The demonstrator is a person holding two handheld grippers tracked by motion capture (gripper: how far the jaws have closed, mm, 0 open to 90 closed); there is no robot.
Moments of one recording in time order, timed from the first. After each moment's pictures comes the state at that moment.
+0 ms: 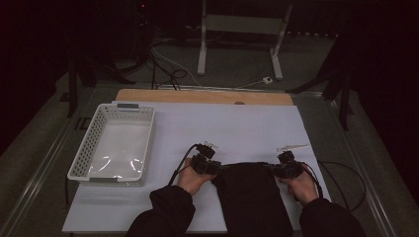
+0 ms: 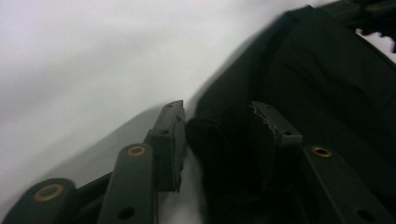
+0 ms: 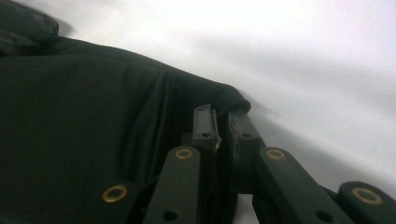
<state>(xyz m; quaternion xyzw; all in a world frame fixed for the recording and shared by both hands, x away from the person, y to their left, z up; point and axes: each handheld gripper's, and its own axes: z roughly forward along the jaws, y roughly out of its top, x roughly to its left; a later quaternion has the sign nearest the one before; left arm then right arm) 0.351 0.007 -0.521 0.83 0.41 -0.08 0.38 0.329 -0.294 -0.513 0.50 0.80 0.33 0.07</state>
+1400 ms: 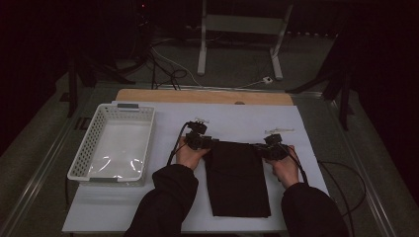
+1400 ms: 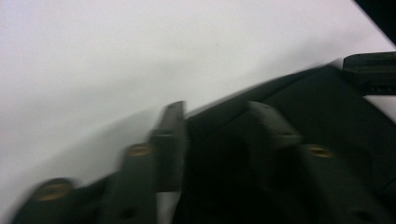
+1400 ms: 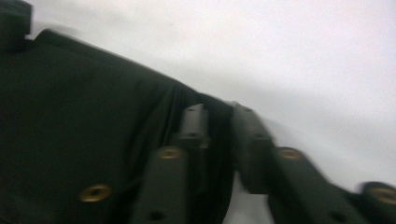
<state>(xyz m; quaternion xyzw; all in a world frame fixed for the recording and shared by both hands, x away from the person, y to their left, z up) 0.413 0.028 -0.493 0.78 0.49 0.03 0.39 0.379 -0.259 -0.501 0.52 0.77 0.34 0.16</state>
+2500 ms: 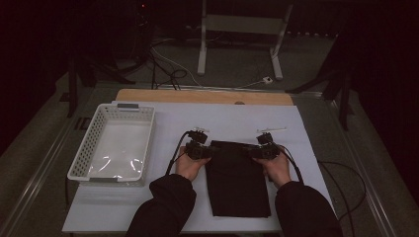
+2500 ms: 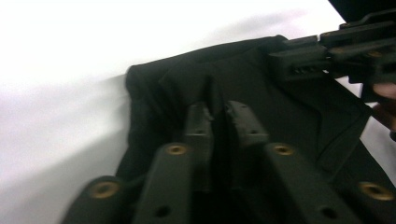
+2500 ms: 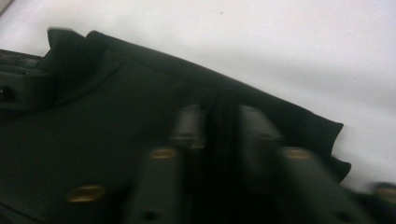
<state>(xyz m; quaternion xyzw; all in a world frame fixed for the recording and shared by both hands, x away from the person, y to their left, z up) 0.382 0.023 -0.500 0.79 0.46 -0.02 0.41 0.388 -0.237 -0.513 0.52 0.77 0.36 0.07</state>
